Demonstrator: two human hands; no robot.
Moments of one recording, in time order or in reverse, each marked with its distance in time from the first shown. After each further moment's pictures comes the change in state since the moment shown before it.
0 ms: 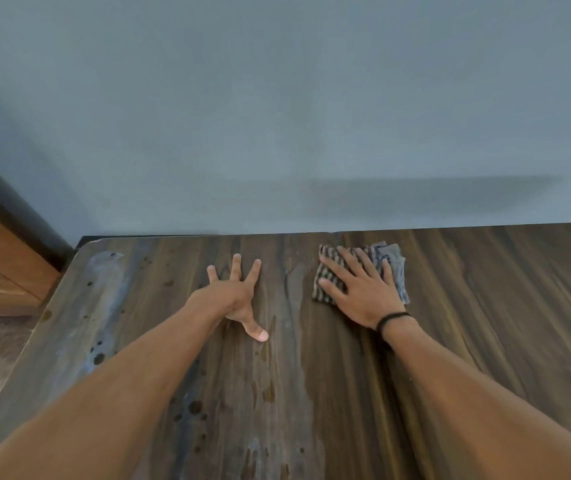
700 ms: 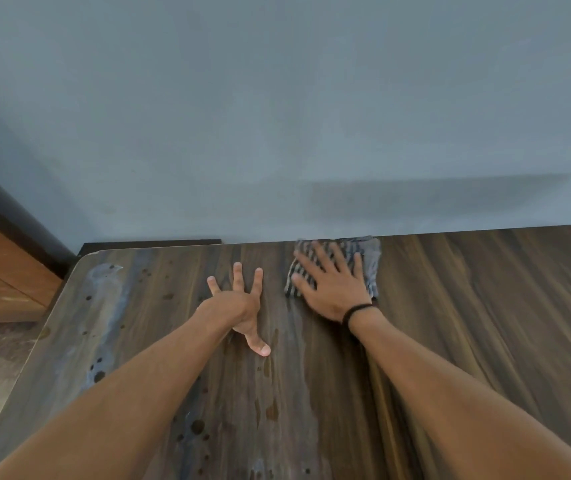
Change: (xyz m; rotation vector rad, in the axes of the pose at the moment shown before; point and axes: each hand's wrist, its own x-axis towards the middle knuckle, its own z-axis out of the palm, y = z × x) left_hand 0.007 0.013 -0.008 0.116 -0.068 -0.046; right_hand 0.043 -0.040 0.009 -0.029 -0.012 -0.025
